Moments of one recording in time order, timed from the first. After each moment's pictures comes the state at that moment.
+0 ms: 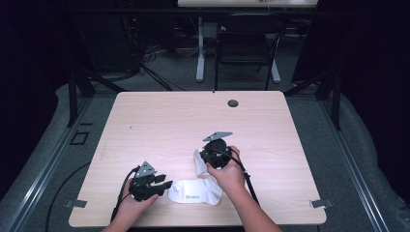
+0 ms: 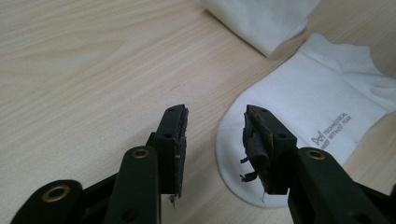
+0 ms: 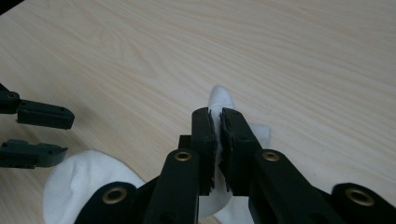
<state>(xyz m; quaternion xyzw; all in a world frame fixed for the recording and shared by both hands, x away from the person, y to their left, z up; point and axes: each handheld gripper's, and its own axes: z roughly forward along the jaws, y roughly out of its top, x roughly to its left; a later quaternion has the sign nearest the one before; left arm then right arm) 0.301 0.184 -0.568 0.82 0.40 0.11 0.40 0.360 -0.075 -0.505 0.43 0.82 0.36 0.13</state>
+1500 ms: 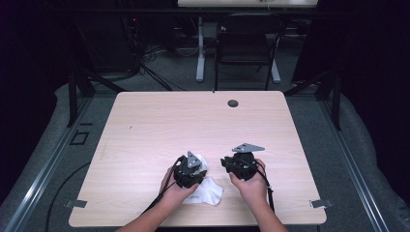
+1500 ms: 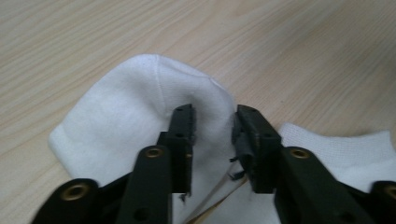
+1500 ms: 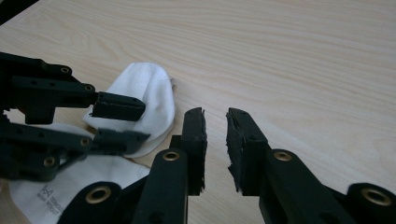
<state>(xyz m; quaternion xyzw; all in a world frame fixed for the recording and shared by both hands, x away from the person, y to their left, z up) 0.336 0.061 -0.571 0.85 0.36 0.16 0.36 0.333 -0.151 -0.532 0.48 0.77 0.41 0.14</state>
